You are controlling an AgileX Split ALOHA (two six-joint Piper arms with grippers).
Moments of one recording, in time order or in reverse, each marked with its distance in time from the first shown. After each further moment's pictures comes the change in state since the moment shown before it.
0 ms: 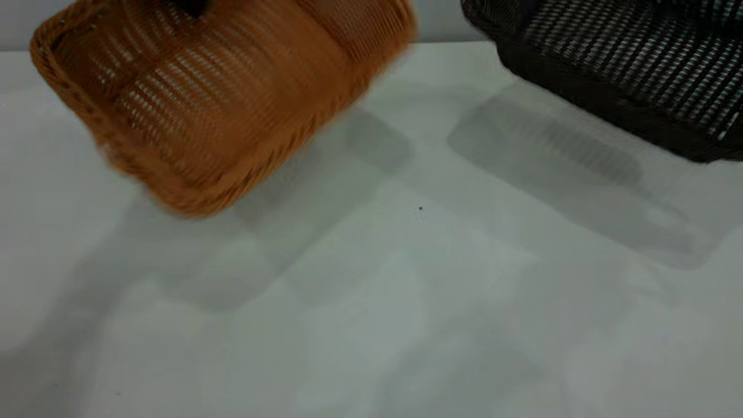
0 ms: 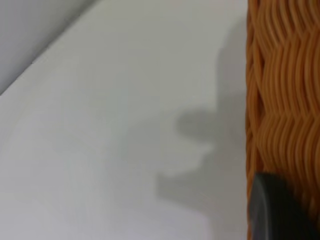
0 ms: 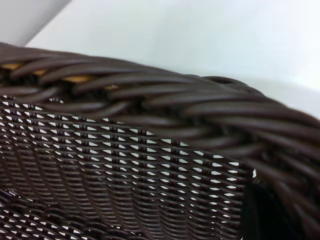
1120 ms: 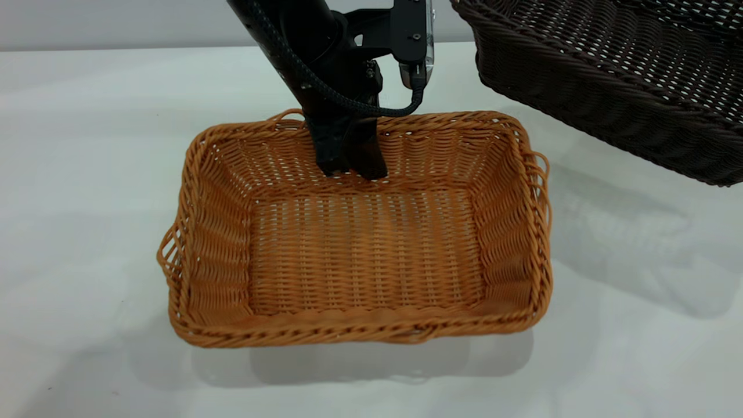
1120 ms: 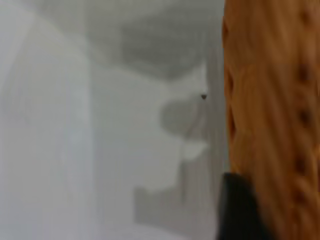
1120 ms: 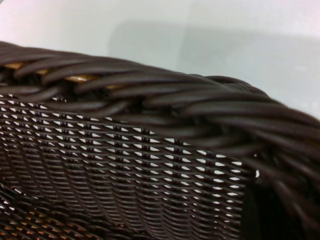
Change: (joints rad) left arm -0.252 0.201 -0.001 -0.439 0.039 0.831; right arm -0.079 -0.001 -0.056 -0.190 0.305 0.099
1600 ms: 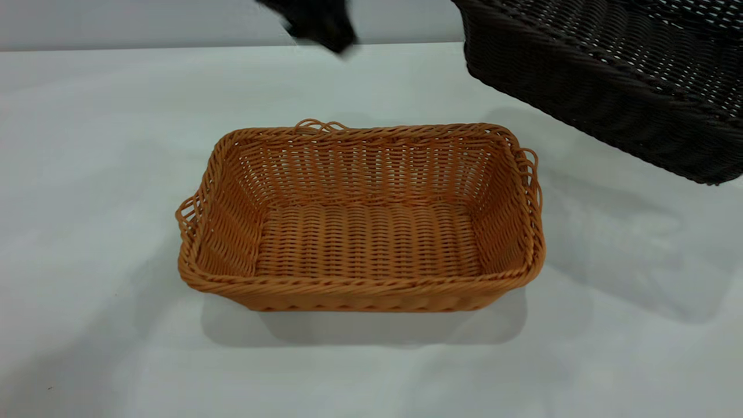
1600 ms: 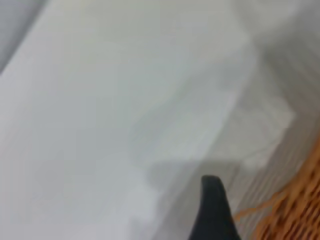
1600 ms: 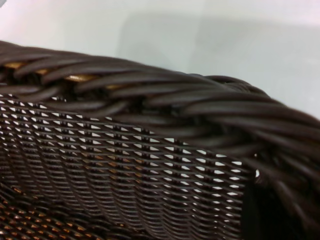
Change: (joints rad) left arm 0.163 -0.192 0.000 -0.010 -0.077 -0.529; right arm 0.024 -0.002 0.000 0.016 0.049 0.018
